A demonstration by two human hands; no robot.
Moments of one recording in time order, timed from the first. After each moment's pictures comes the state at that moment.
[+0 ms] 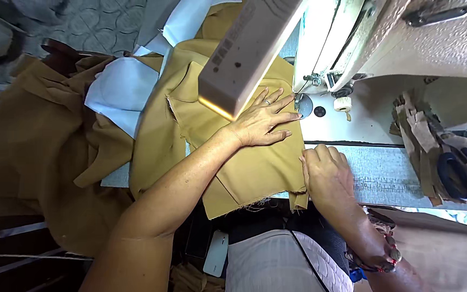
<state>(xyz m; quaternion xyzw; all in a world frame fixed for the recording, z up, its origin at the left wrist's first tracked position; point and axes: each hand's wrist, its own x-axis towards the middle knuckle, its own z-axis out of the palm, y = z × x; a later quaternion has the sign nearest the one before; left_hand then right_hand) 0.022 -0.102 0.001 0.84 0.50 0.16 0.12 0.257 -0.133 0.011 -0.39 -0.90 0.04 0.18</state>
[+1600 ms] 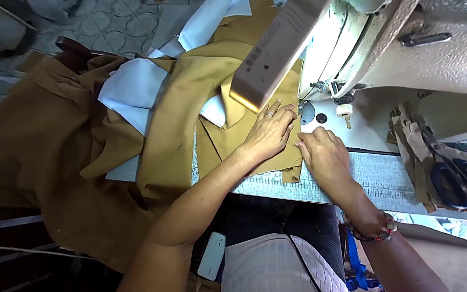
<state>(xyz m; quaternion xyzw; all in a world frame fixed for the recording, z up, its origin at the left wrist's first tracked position) 0.067 -0.123 0.004 0.71 0.65 0.23 0.11 0.244 -0.091 0.010 -0.35 -0.91 0.11 0.19</state>
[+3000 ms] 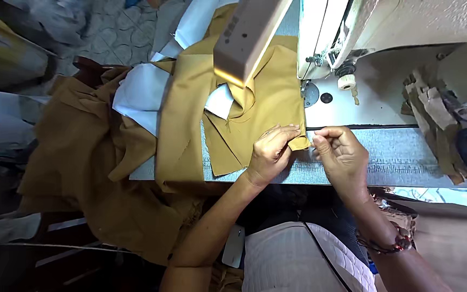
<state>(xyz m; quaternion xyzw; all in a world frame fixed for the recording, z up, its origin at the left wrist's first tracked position) 0.097 -0.189 -0.004 0.67 0.55 0.49 0.04 0.261 -0.139 0.005 -0.32 -0.70 0.44 0.46</state>
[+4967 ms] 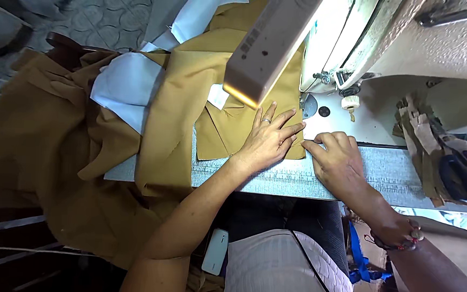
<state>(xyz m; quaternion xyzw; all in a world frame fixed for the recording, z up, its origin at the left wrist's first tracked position) 0.069 -0.148 0.001 0.73 0.64 0.22 0.13 0.273 -0.092 -0.003 -0.25 -0.94 0.06 0.24</state>
